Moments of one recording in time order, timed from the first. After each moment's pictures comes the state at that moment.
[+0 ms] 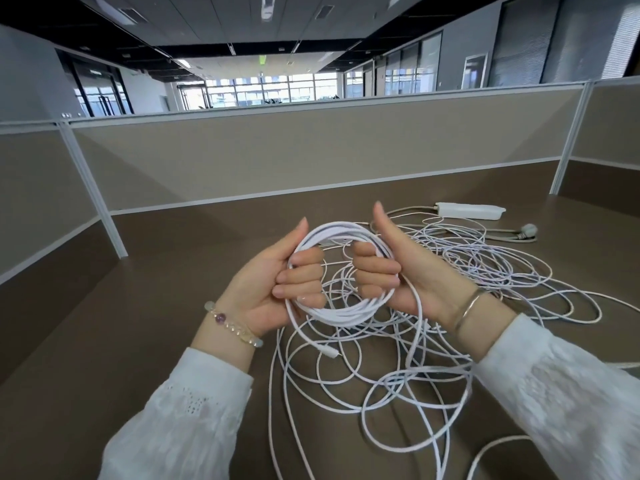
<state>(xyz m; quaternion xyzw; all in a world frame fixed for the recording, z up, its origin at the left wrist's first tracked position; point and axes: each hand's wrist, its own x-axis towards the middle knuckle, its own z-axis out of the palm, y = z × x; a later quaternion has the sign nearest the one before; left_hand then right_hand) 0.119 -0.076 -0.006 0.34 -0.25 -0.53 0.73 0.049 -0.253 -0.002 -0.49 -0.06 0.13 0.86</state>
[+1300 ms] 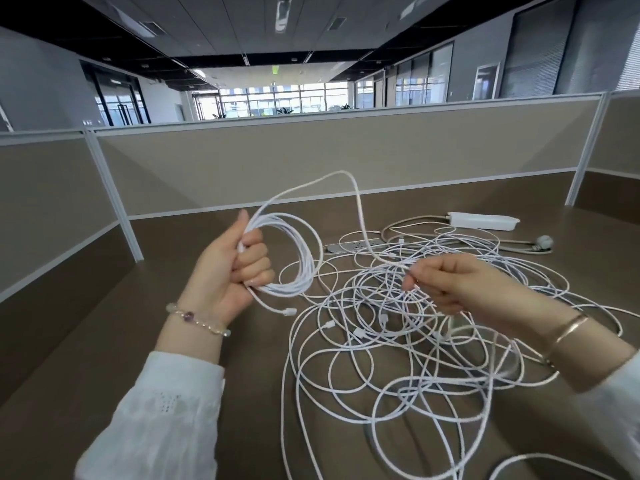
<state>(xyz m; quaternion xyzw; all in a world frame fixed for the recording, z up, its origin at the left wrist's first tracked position) 0.144 -0.032 0.008 0.44 -0.17 -0.21 0.86 0.018 -0.304 -0.013 -0.79 -0.03 -0.02 0.61</state>
